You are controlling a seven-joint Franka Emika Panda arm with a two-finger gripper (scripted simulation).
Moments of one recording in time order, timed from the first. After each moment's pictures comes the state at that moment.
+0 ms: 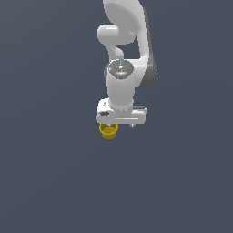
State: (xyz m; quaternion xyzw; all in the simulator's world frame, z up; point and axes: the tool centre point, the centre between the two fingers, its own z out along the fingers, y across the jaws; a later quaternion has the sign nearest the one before) arm -0.005 0.021 0.152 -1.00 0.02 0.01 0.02
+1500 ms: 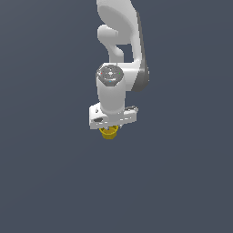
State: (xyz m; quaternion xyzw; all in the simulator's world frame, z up) arm -0.002 -0.013 0.144 -0.99 -0.10 0.03 0.01
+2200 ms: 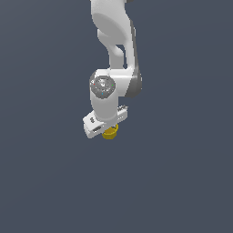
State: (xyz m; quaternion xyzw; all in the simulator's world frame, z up) arm -0.006 -0.042 0.122 -0.96 -0.28 0.07 0.01
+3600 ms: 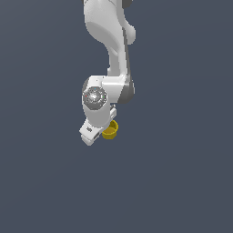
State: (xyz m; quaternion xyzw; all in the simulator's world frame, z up) arm -0.013 -0.073 0.099 -0.89 -0.45 0.11 0.03
